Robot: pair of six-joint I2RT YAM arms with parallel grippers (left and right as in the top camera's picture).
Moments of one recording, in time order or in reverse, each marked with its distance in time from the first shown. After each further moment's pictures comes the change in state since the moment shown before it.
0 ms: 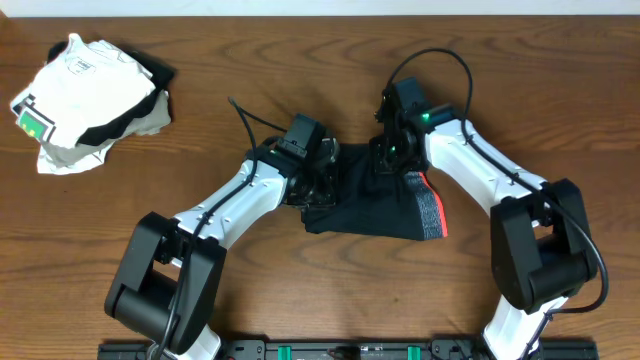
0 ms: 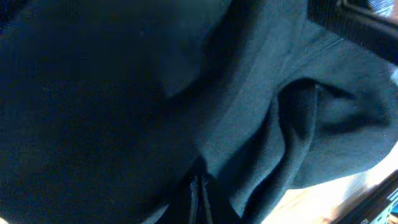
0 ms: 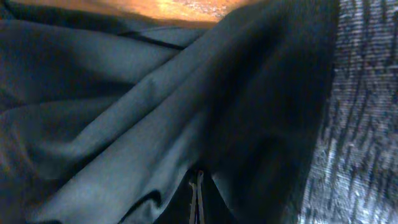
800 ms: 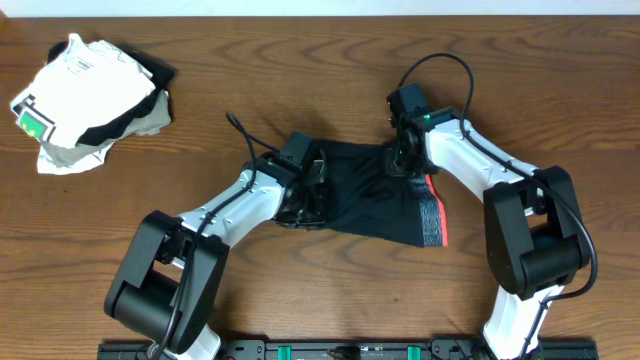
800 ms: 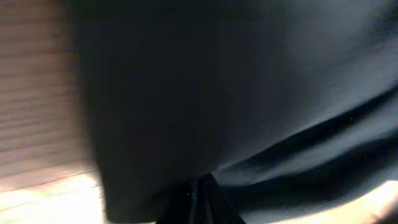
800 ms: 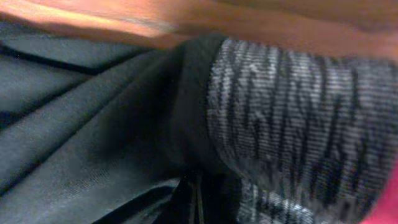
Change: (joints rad) left arm 0.014 0.000 -0.093 -0.060 -0.078 0.003; right arm -0.043 0.066 -0.003 -0.039 0.217 0.005
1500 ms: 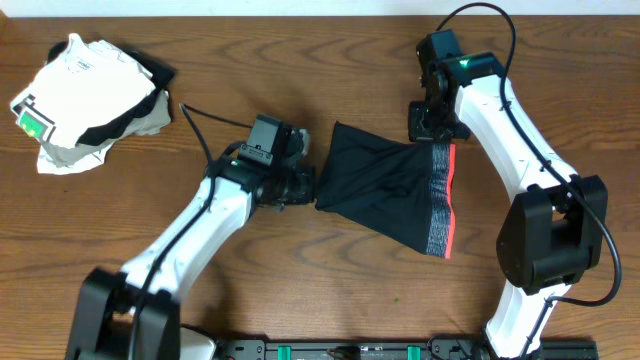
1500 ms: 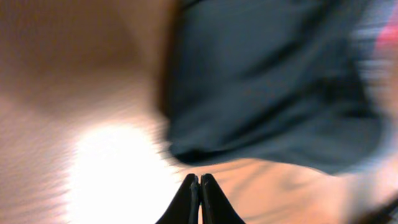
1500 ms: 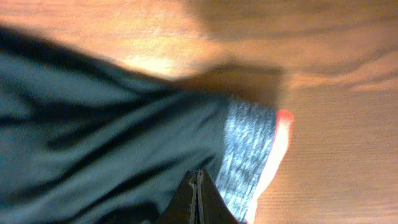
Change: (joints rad) left arm 0.074 -0.230 0.009 0.054 0.023 0.030; right arm -0.087 0.003 0.388 -0.414 0.027 -0.016
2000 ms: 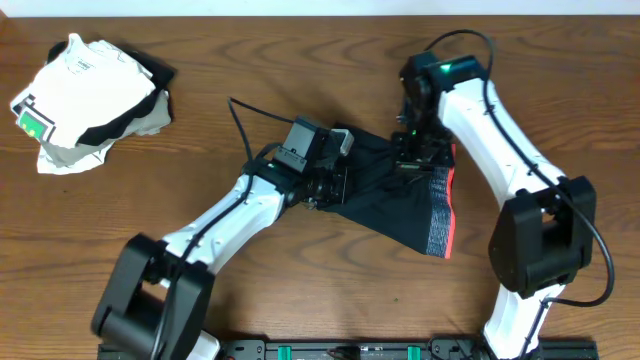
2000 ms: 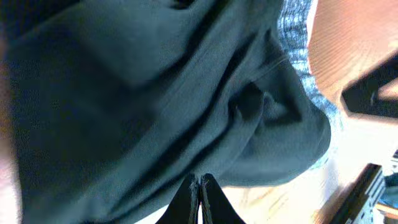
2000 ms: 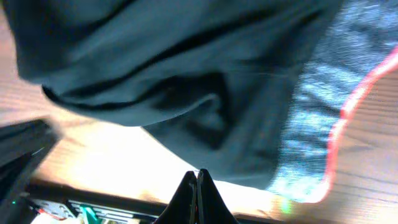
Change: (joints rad) left arm -0.125 0.145 0.017 0.240 0.102 -0.006; right arm 0.082 0.000 0.000 -0.287 -0.243 0.012
